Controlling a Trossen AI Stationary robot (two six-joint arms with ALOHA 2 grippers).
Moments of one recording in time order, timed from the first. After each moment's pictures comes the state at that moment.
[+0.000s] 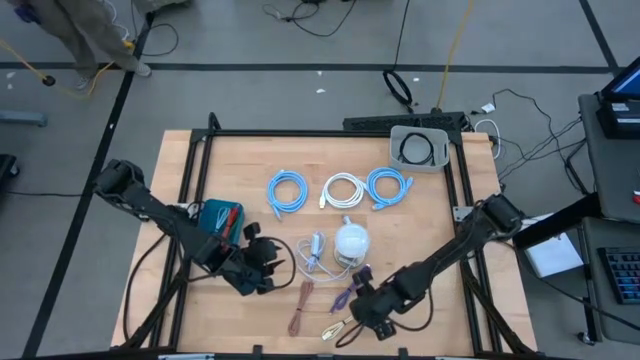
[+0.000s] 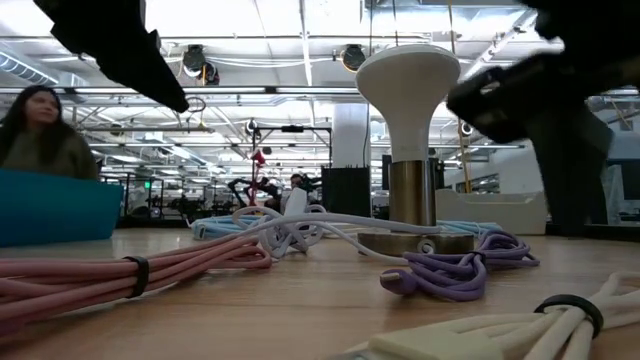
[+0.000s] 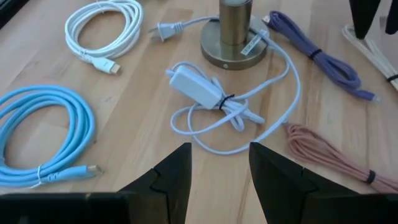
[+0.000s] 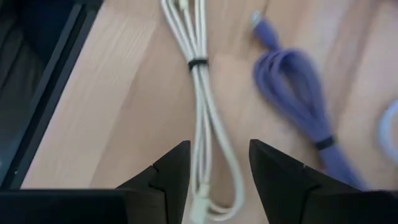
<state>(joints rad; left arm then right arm) -0.59 1.44 0.91 -0.46 -0.61 -0.66 0.62 1.88 1.19 -0.39 0.03 0.26</state>
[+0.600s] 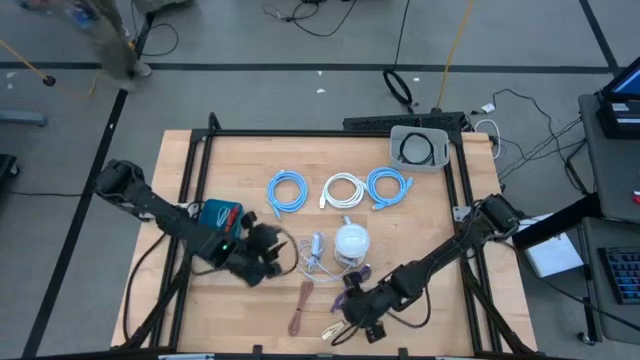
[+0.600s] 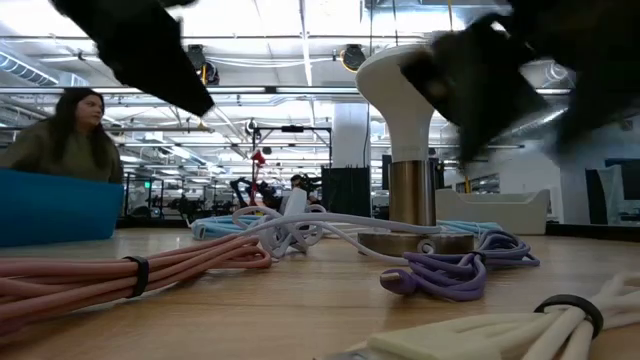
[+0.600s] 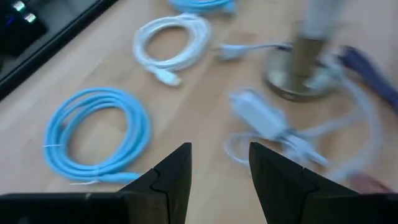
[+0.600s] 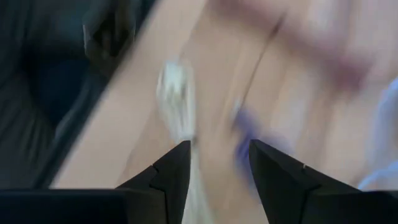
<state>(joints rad) -0.50 1.44 0.91 -0.50 -0.75 -0.75 0.59 1.87 1.19 -0.16 0.10 0.19</state>
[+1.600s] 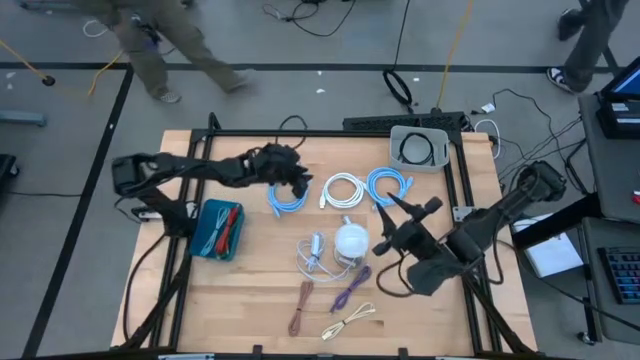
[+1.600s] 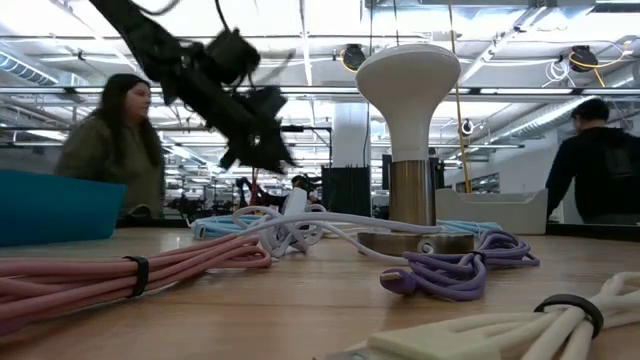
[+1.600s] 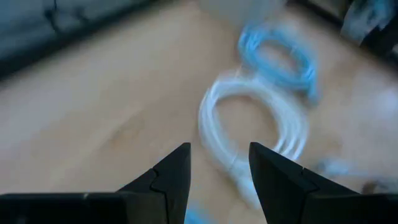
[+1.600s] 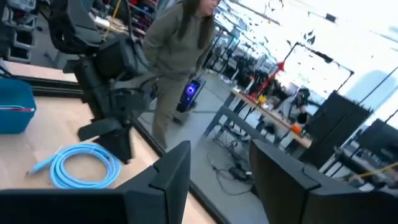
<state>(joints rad) 0.38 1.57 0.79 0.15 0.04 -0.33 0.62 1.37 1.18 -0.51 1.55 0.19</state>
